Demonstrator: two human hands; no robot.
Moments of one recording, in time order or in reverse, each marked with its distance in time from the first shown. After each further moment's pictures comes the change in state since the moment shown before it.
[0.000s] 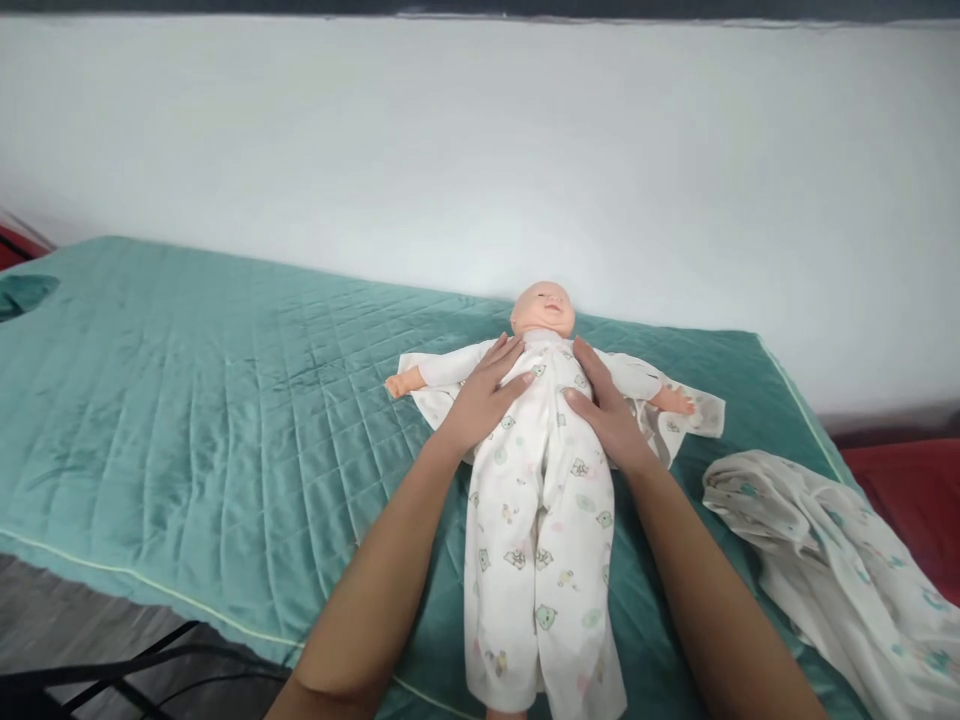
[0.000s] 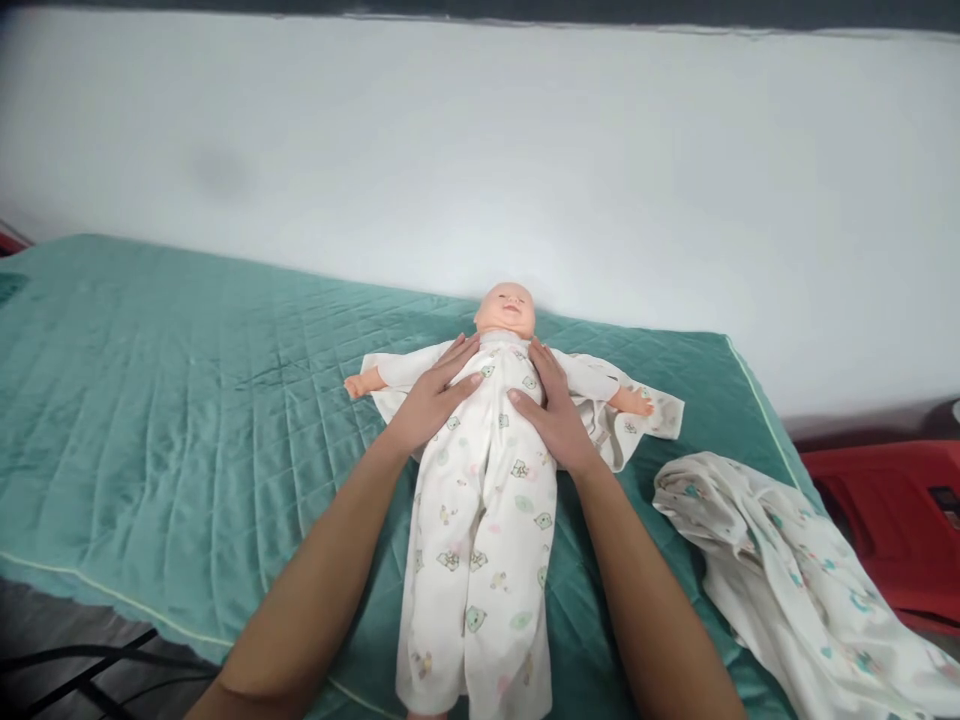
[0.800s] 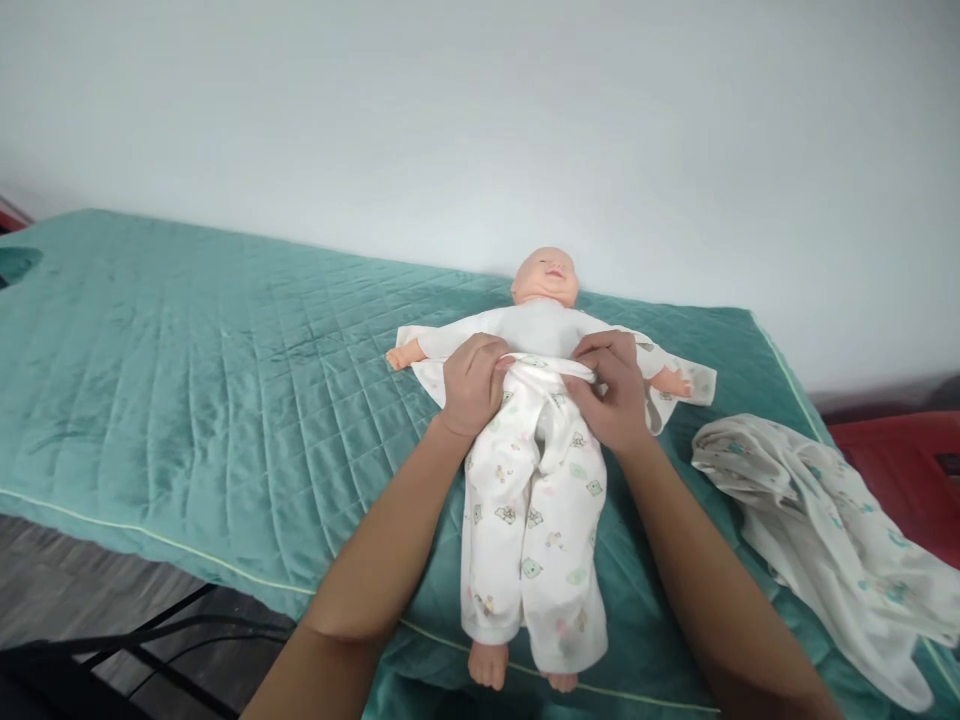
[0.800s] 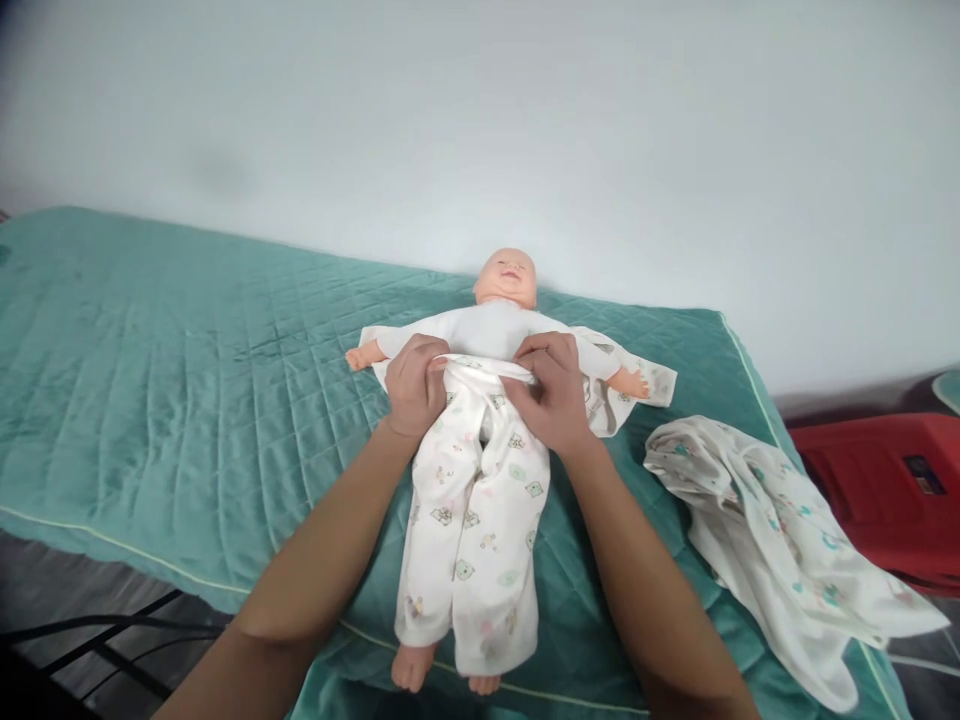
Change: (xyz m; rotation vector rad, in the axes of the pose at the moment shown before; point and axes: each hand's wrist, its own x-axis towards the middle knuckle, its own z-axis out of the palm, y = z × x) left_hand -0.023 -0.010 0.018 0.365 0.618 0.614; right_hand -0.018 -0.036 0.000 -0.277 0.252 -0.519
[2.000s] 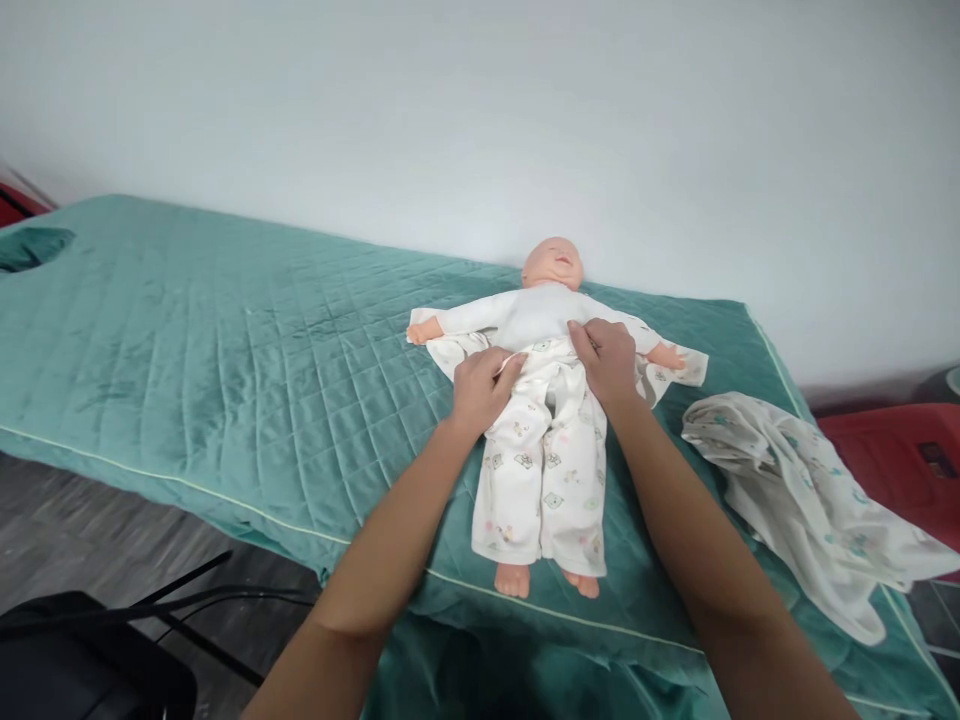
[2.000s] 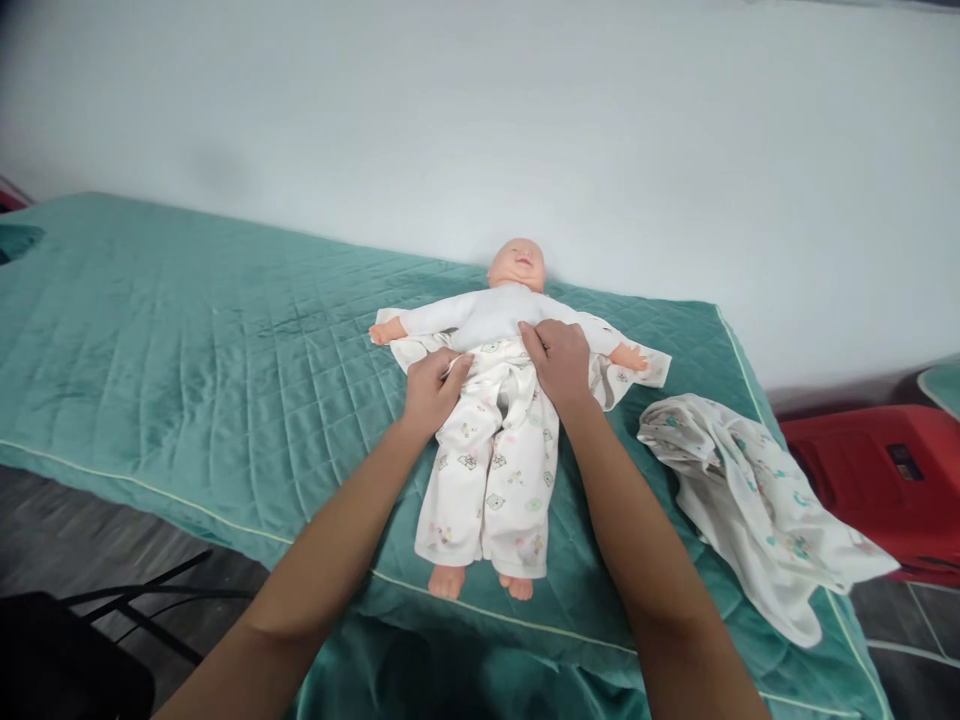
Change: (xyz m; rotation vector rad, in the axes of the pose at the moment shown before) left_hand -0.027 0.028 -0.018 0.007 -0.277 -0.414; right_hand 0.003 0.030 0.015 -0.307 -0.045 0.082
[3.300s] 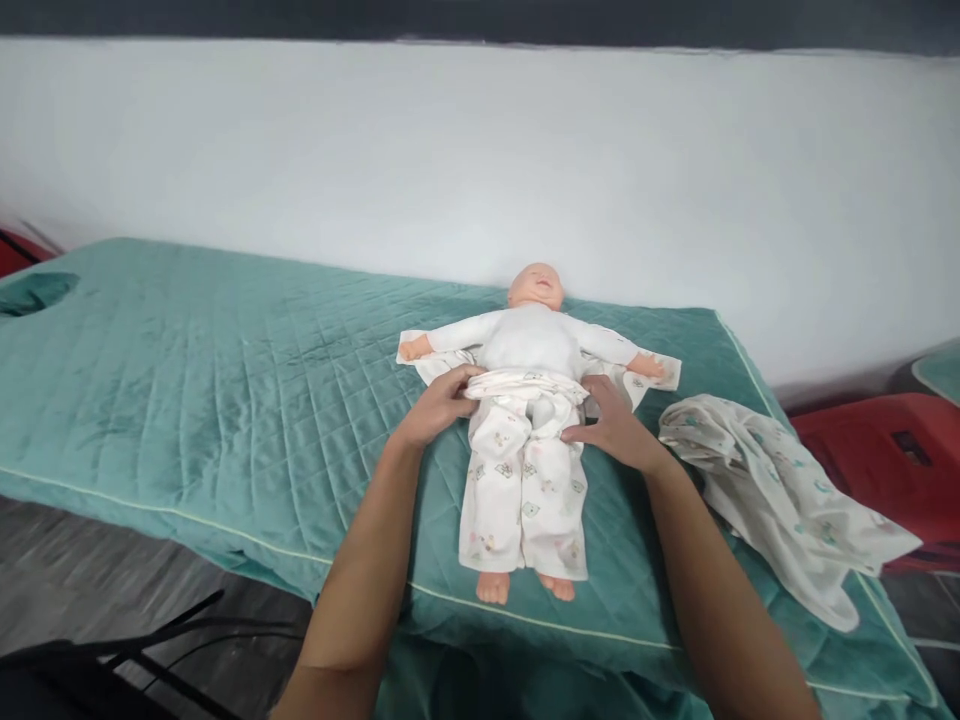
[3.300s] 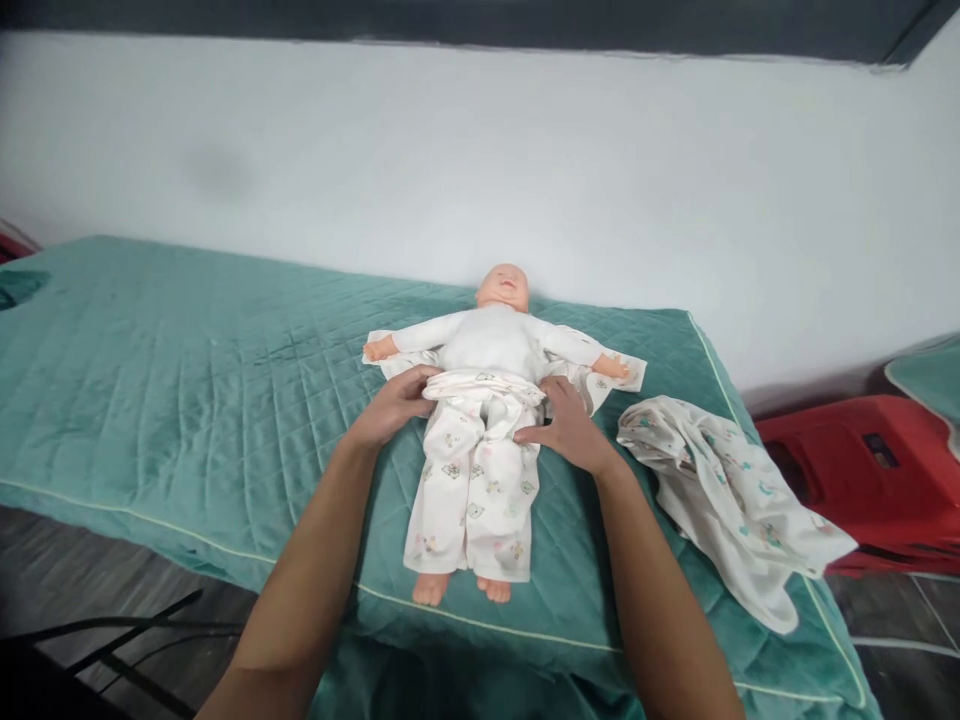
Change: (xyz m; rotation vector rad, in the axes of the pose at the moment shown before) left_hand 0.004 -0.025 -0.039 -0.777 -0.534 -0.400; right_hand -0.071 0.017 -0.060 0.296 -0.497 0.289
